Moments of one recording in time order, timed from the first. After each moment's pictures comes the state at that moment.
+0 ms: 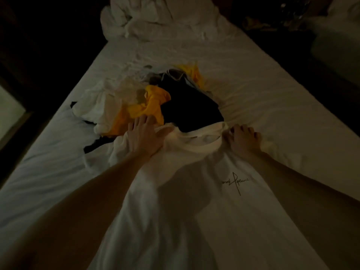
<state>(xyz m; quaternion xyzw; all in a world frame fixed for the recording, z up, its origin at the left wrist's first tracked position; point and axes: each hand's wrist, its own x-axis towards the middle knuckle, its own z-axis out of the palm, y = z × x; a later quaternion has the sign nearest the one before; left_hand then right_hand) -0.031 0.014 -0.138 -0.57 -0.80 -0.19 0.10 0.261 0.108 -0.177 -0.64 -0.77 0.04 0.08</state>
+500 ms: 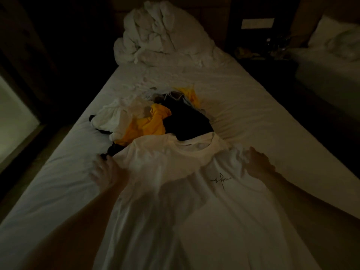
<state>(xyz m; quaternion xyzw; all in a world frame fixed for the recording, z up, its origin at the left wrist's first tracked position) -0.076 -0.117 -0.161 -0.30 -0.94 -0.13 -0.06 0.342 0.029 -0.125 -0.71 -0.68 0.20 0.03</state>
